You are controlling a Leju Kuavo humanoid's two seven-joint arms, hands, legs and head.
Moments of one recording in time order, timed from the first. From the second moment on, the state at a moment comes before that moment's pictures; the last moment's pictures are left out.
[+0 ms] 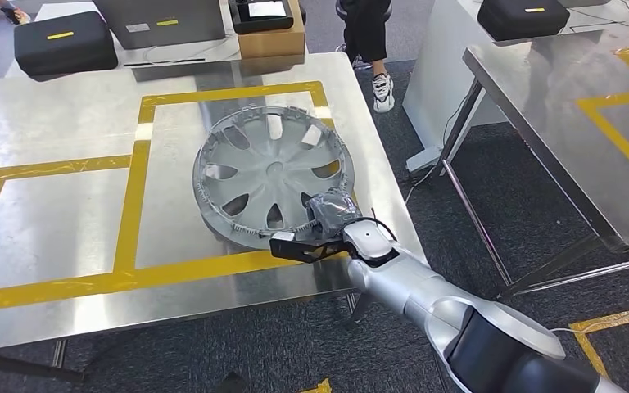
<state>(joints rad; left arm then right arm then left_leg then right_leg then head) -0.21 -0.04 -1.15 -0.23 0.41 0.29 -0.19 -0.87 0.03 1.07 -0.42 0.72 -0.27 0.21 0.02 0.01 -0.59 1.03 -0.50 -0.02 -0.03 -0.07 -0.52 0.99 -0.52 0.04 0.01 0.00</state>
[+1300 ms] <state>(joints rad) -0.20 -0.05 -1.16 -0.23 0.41 0.29 -0.17 -0.85 0.04 1.06 -0.39 0.71 -0.29 0.17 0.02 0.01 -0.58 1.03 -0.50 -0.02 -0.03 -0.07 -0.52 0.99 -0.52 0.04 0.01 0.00</state>
